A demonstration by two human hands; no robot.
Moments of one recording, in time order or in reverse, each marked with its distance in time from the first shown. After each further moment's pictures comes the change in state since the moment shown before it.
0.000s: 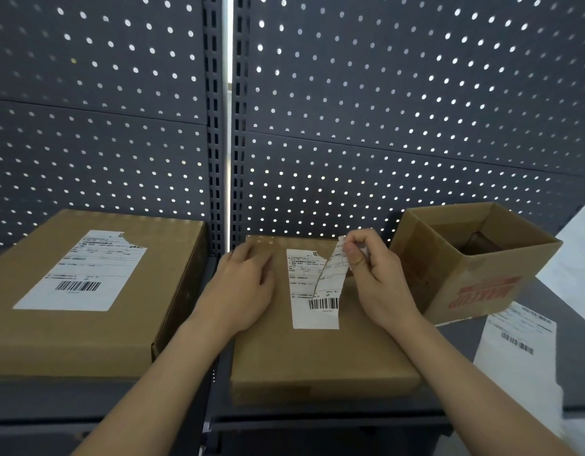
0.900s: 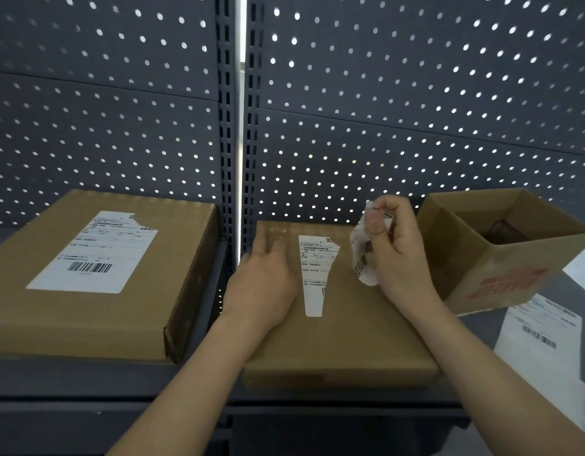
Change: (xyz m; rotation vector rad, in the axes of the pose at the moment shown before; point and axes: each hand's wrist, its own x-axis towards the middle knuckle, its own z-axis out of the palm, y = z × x) left_hand -0.005 0.018 0.018 0.066 0.027 -0.131; right_hand 0.011 -0.006 0.007 0.252 0.067 0.108
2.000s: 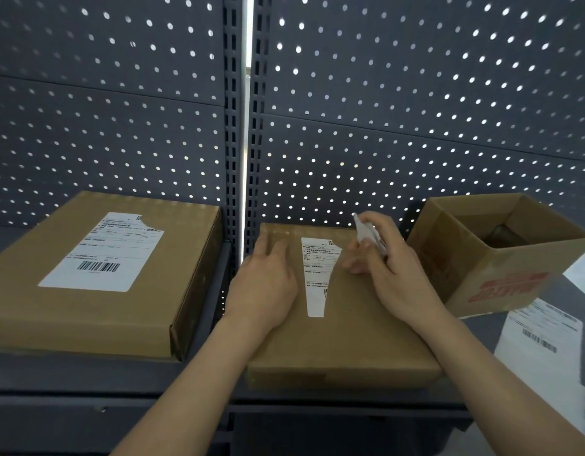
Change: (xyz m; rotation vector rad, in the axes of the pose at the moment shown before) left_hand -0.002 -0.004 0.002 -0.072 0.045 0.014; right_hand -0.013 -0.001 -0.009 -0.220 -0.174 0.041
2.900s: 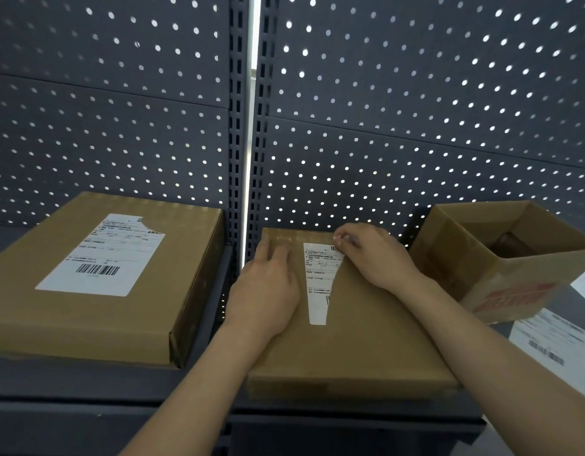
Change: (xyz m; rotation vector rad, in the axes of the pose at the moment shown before) left_hand 0.002 -0.003 0.001 -0.004 0.012 -0.009; right_hand 0.060 0.034 0.012 -0.576 -0.222 0.148
